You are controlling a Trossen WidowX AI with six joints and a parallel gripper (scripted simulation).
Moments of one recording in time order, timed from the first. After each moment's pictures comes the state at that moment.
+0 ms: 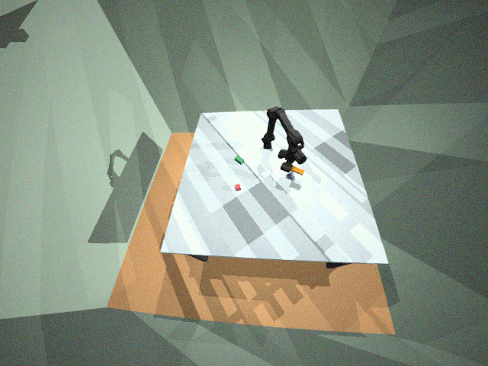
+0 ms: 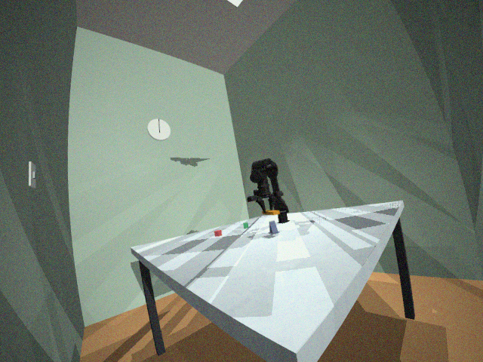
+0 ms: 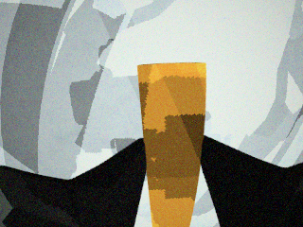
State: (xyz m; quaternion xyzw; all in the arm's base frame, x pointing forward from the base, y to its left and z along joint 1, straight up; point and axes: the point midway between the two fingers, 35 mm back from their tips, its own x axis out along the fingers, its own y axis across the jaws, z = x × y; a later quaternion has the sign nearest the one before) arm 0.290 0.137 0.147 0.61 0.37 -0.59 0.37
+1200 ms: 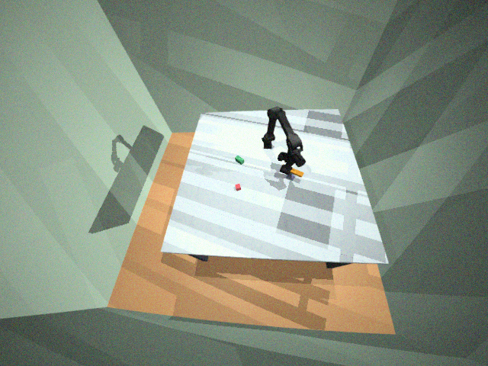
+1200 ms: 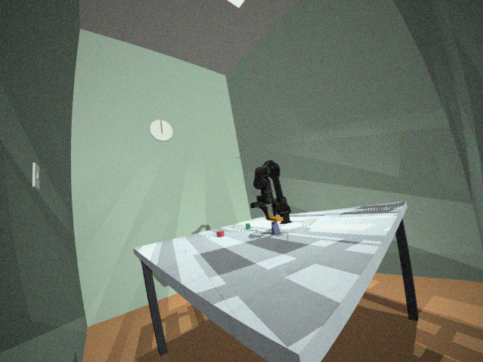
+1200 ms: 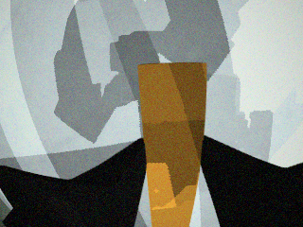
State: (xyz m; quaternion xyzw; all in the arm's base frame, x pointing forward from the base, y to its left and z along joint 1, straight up) arm 0.289 0.137 0.118 0.61 0.37 -0.59 0.37
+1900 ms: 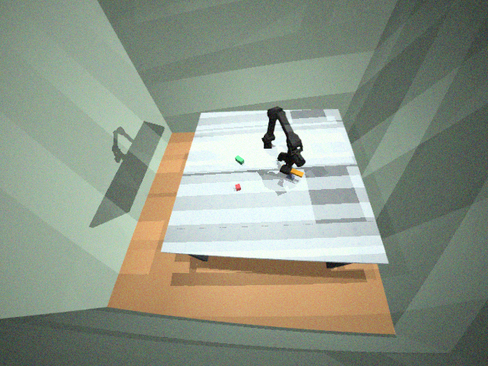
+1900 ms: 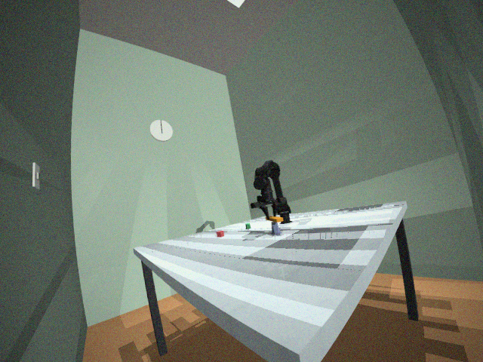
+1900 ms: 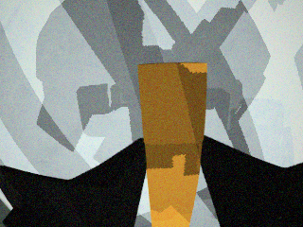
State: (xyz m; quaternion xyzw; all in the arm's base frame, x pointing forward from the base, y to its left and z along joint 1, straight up) arm 0.289 0.137 0.117 0.61 0.37 -0.59 0.37
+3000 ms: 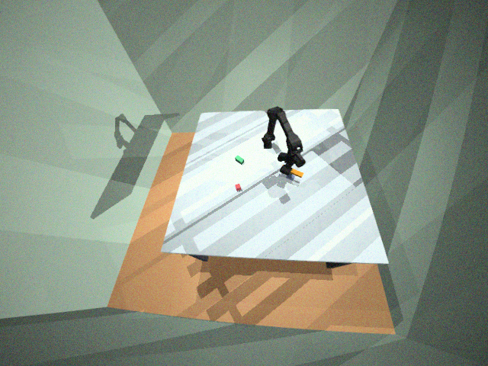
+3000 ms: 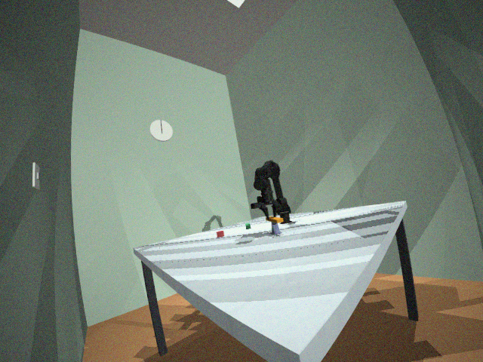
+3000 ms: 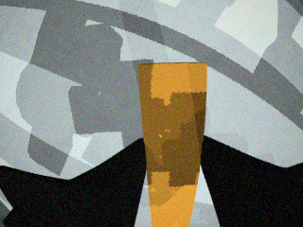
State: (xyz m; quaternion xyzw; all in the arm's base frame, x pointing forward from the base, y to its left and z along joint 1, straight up) arm 0.289 0.137 0.114 0.61 0.37 -0.59 0.37
